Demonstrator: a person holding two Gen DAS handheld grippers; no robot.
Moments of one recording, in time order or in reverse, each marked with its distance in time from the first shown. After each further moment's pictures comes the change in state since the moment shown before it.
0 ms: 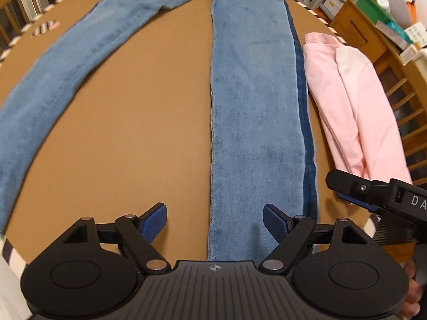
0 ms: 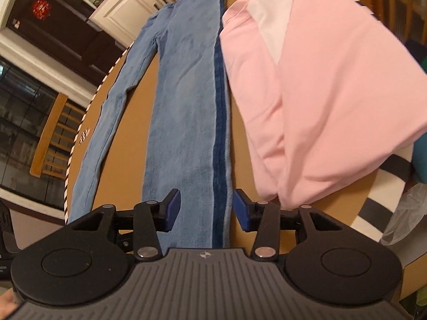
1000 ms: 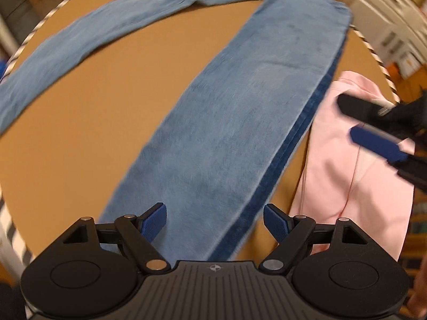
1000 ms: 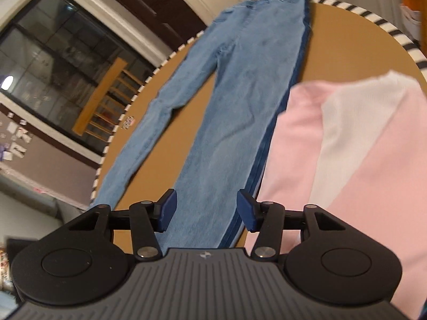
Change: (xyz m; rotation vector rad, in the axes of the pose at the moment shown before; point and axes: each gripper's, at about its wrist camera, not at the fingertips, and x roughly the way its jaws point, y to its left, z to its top) left arm 0.018 -0.105 0.029 -0.478 -0.010 0.217; right arm 0.012 -0.010 0.170 -0.330 0.174 0.279
